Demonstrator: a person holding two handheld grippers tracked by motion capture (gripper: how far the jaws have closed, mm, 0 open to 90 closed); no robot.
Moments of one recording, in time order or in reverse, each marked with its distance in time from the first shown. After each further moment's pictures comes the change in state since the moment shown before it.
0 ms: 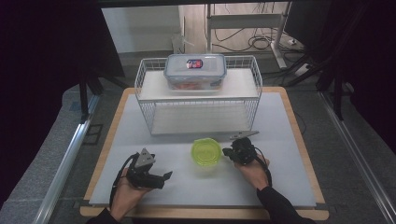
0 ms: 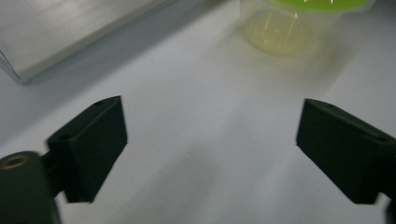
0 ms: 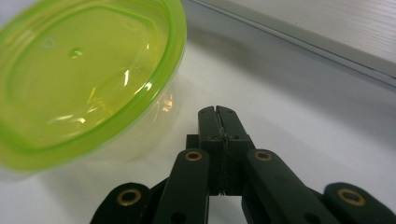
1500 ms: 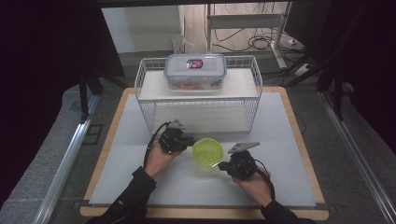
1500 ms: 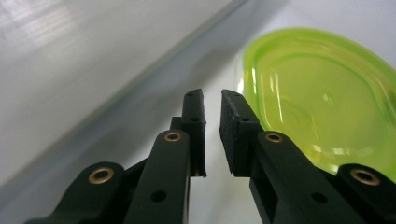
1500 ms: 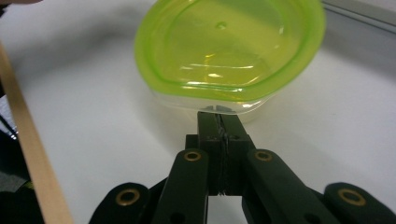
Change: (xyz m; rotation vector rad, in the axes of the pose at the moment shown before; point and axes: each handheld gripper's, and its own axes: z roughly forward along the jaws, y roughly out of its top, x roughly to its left) left arm 0.017 0.092 0.094 0.060 -0.200 -0.020; right arm 0.041 -0.015 -0.030 0.009 0.135 -0.037
